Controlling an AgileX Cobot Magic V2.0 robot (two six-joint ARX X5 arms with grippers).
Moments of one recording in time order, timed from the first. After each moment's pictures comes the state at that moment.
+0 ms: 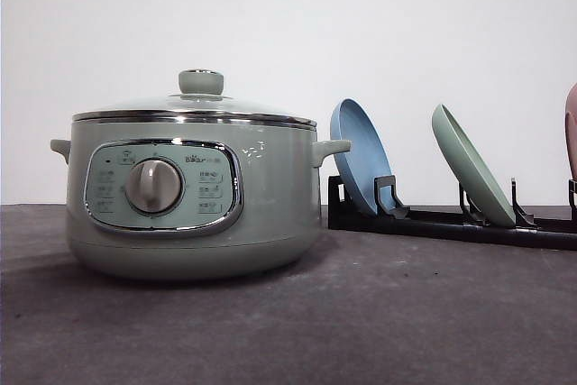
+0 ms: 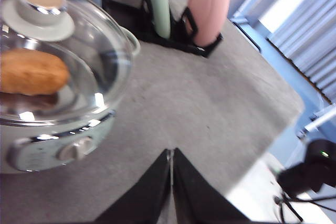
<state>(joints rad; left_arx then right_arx) -0.36 0.63 0.87 -0.70 0.56 -0.24 0.16 0.50 1.00 -0.95 -0.55 0.07</state>
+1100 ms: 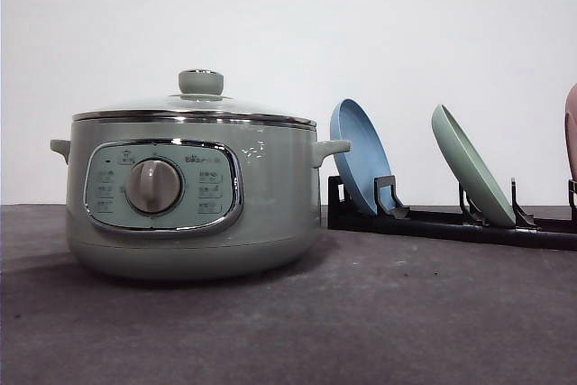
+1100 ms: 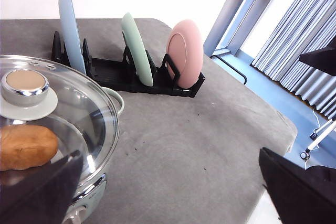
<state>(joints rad) -0.37 0.65 0.88 -0.49 0.57 -0.22 0.19 0.51 1.00 -0.83 -0.55 0.07</state>
